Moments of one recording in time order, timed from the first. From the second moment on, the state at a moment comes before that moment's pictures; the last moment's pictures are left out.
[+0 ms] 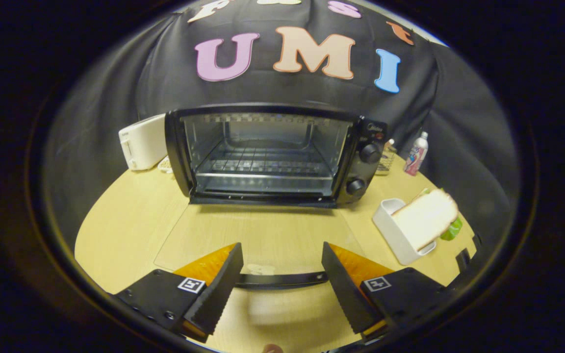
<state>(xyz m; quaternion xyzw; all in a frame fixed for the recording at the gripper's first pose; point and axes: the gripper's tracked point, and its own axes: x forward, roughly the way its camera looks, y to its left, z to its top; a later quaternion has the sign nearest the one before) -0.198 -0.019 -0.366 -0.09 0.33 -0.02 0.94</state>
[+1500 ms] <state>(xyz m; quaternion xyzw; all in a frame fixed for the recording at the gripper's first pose) -0.152 -0.298 -0.372 0.17 0.31 -0.23 0.90</state>
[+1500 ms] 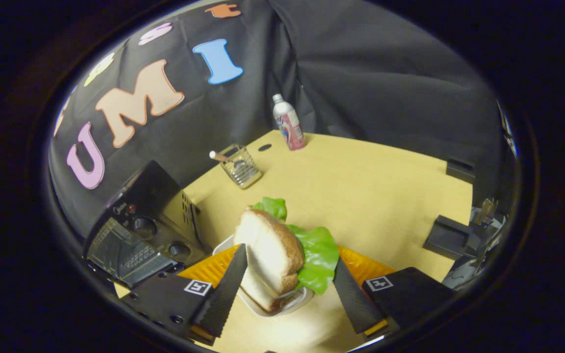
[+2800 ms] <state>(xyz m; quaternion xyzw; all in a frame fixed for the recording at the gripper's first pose) -0.139 -0.175 -0.258 0.39 0.15 -0.17 0.89</state>
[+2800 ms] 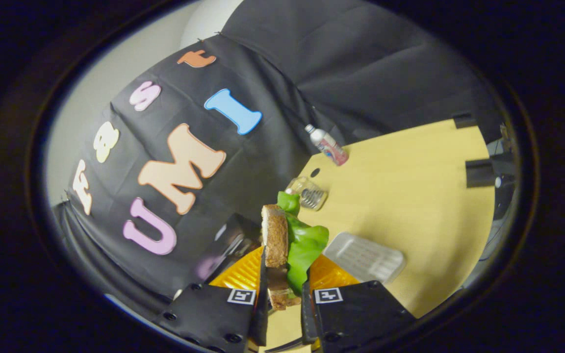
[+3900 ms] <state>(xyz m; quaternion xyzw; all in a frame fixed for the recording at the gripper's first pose) -0.090 0.052 -0.362 0.50 0.29 -0.04 0.81</state>
